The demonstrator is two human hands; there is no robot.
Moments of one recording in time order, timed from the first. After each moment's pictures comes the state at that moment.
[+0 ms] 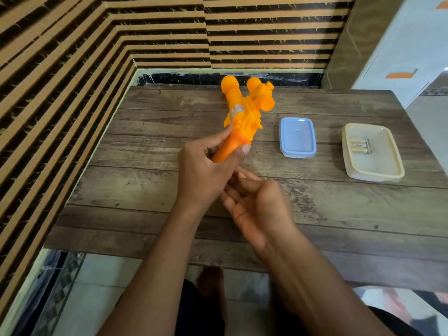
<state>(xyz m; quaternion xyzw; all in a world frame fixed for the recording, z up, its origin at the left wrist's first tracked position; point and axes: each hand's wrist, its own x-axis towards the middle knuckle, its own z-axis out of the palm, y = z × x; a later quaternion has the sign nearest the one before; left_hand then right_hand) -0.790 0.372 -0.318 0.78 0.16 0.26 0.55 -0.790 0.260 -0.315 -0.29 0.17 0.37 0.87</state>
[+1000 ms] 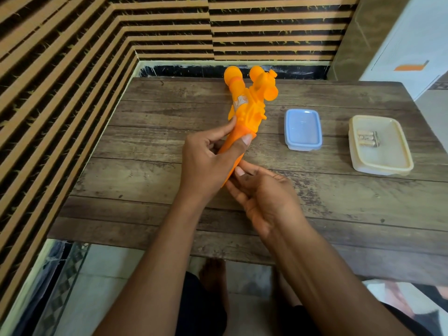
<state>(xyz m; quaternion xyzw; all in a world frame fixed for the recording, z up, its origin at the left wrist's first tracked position) -0.792 0.372 -0.318 0.76 0.15 0.23 0.59 -0.787 0.259 -0.324 -0.40 0.17 0.31 0.85</state>
